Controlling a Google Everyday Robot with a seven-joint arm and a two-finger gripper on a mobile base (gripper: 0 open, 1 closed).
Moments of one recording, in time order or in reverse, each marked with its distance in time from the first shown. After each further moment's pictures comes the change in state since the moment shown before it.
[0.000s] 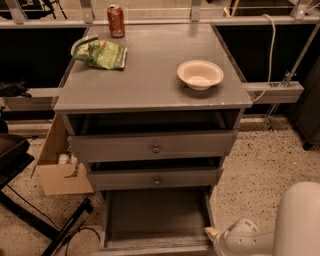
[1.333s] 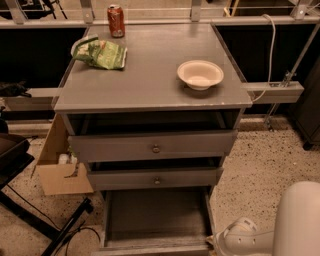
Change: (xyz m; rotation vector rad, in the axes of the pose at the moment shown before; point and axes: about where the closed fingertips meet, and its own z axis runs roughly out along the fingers) arm 0.001 -0.002 0.000 -0.001 0.006 -0.001
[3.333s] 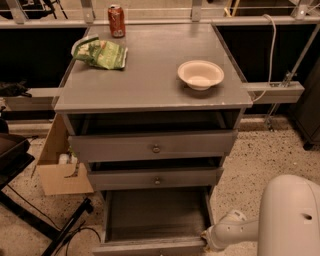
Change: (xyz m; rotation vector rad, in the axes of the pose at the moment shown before) arm -0.012 -0.022 0.019 -0.056 0.005 0.053
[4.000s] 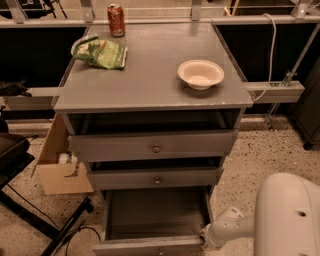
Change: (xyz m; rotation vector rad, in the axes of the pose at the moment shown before) arm -0.004 -0.008 0.003 -0.021 0.007 0.016
